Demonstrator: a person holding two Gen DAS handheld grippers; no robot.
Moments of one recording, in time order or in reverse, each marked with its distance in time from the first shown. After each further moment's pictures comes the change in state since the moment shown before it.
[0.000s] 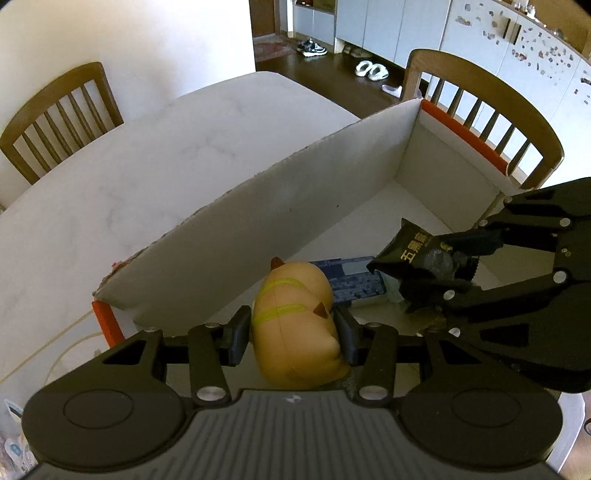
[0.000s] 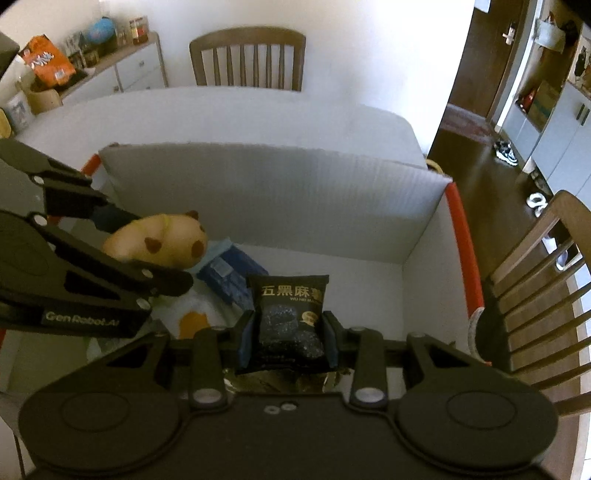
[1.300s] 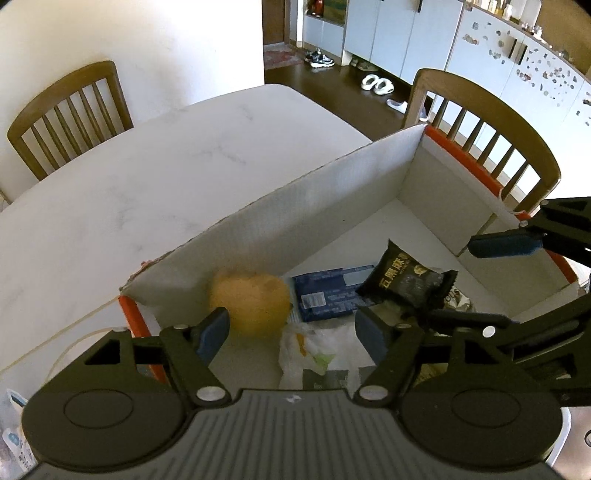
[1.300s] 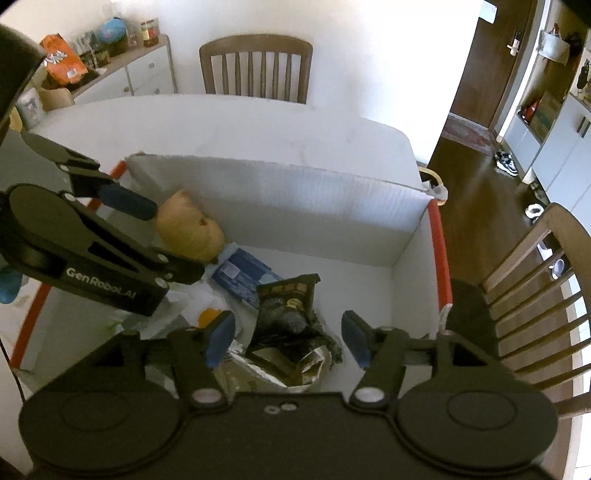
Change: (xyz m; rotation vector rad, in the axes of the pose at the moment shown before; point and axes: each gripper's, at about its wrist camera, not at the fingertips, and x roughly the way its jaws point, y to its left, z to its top) left arm -0.024 0.007 -0.001 -0.051 -0.038 -0.013; right arm -0.035 0.001 0.002 -0.040 -0.026 0.010
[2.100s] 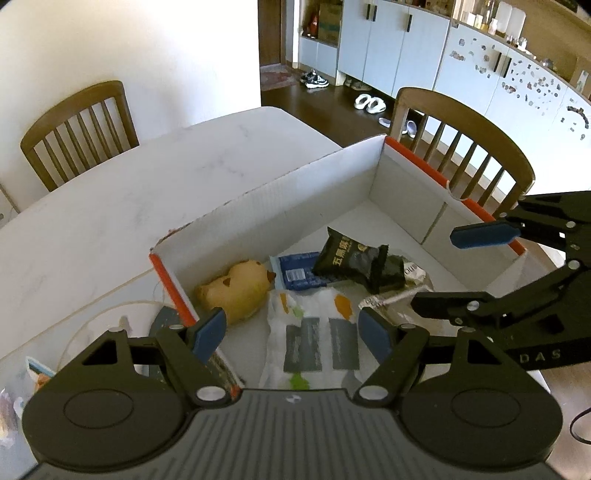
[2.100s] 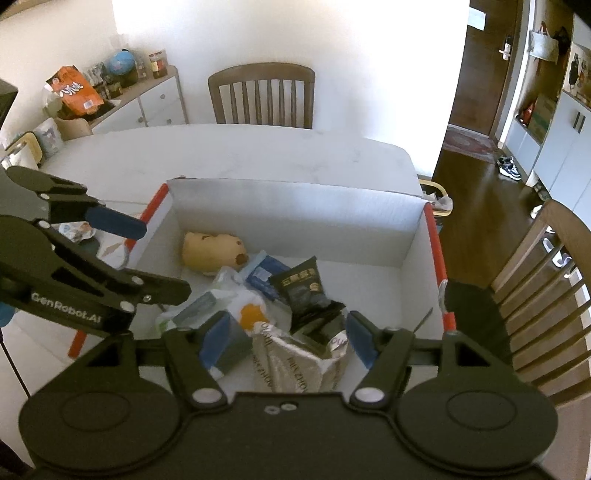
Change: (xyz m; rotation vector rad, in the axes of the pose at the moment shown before) left arm -0.063 -0.013 -0.038 0.007 -0.073 -0.003; right arm -0.045 0.011 -0.020 0.050 -0.084 0.047
